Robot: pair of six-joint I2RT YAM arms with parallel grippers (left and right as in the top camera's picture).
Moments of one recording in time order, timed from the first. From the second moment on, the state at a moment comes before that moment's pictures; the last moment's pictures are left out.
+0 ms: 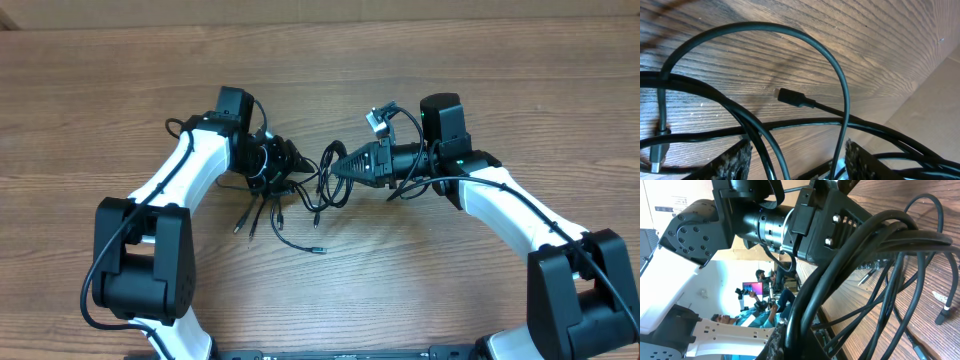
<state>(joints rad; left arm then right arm) -0.18 1.88 1.26 -0.78 0.70 -0.73 0.29 1.67 0.97 -0.01 -1.22 0.75</state>
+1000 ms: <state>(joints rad) -0.26 1.88 1.26 -0.85 0.71 -0.69 0.29 1.67 0.97 -0.01 -1.22 0.75</state>
